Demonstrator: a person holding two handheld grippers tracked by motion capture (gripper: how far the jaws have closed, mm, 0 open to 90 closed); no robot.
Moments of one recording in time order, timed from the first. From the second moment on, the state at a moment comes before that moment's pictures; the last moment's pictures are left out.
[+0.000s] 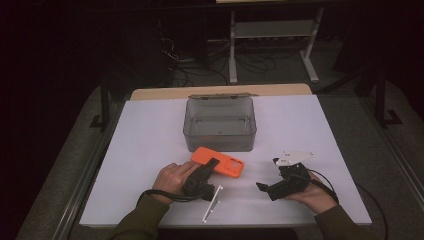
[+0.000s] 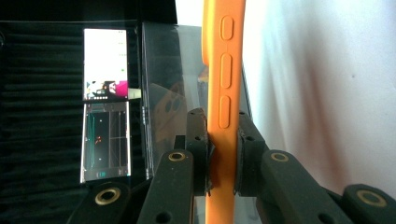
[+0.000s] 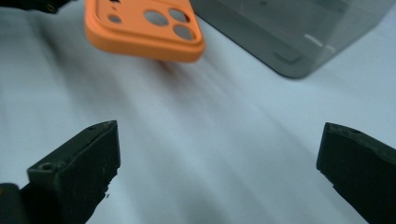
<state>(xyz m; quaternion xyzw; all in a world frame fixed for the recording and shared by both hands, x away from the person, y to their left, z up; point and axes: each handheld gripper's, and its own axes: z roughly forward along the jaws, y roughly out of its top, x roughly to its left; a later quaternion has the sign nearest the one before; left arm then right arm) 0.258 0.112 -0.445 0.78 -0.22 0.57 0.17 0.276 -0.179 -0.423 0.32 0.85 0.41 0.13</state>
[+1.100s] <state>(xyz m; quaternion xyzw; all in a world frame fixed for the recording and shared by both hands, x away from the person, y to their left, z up) 0.260 0.114 -0.437 0.79 -0.18 0.55 0.21 0.270 -0.186 -0.444 0.35 0.83 0.40 0.18</state>
